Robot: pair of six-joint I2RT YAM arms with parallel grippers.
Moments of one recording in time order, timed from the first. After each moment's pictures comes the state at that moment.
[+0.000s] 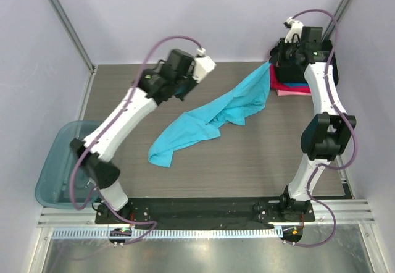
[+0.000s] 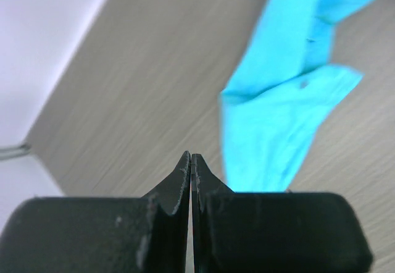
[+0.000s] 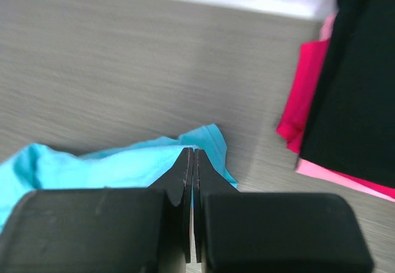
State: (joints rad) left arm -0.74 1.78 1.95 -0.96 -0.19 0.35; right arm -0.08 1.94 1.92 -0.59 -0.42 -0.04
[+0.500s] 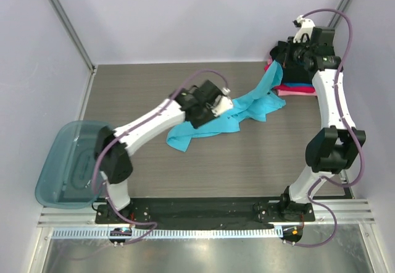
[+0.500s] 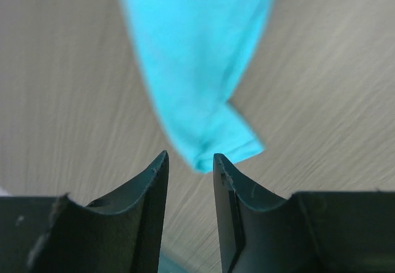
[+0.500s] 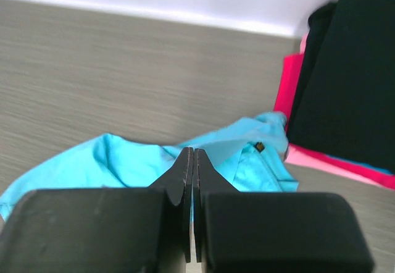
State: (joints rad) left arm -0.81 1.77 1.71 -0.95 -0.20 0.39; right arm -0.11 1.72 1.81 -0.56 -0.42 -0.02
